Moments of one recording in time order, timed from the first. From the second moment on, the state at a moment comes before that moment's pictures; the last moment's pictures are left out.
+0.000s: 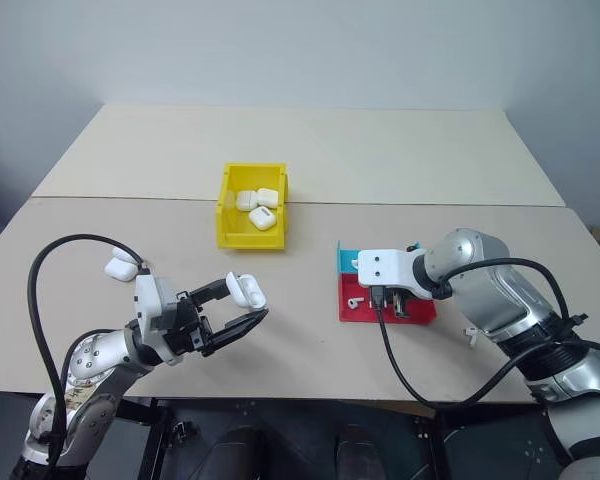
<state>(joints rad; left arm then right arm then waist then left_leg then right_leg) 0.02 0.51 0.00 -0.50 -0.53 0.22 -0.80 -0.70 -0.92 0.49 -0.12 -0.14 0.47 1.22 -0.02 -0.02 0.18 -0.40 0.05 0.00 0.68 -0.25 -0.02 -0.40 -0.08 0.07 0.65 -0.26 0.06</state>
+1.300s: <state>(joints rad) 0.05 0.51 0.00 -0.53 -0.51 0.22 -0.77 -0.78 -0.85 0.50 -0.09 -0.17 0.78 1.26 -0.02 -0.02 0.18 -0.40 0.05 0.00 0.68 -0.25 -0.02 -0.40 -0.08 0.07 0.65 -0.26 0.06</state>
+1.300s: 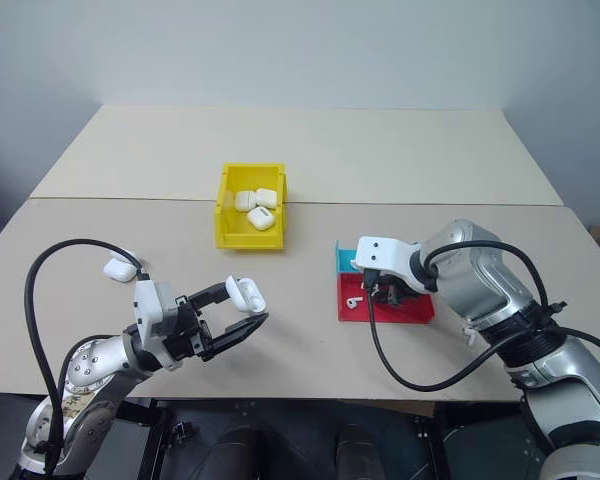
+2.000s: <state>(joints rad) 0.05 0.51 0.00 -0.53 -0.49 0.22 -0.77 -0.78 -0.83 0.50 -0.07 -0.18 0.79 1.26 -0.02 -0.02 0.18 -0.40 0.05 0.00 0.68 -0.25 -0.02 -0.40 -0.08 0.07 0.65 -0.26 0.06</state>
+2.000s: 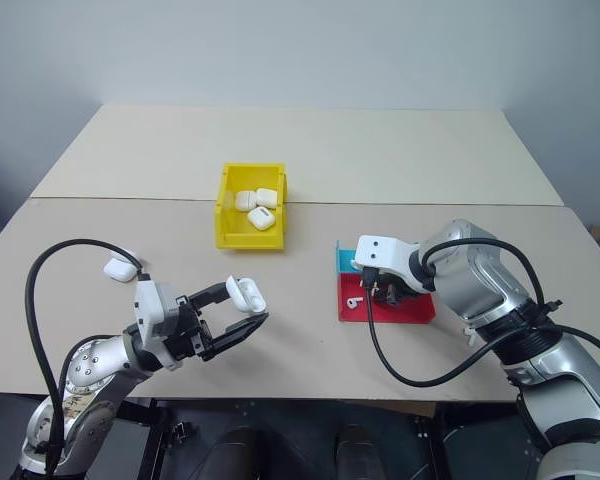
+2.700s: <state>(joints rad) 0.04 0.50 0.00 -0.53 -0.50 0.22 -0.78 -0.77 -0.88 0.47 -0.16 -0.15 0.83 1.26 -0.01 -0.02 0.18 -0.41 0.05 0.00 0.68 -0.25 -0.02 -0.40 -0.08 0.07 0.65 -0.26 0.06</state>
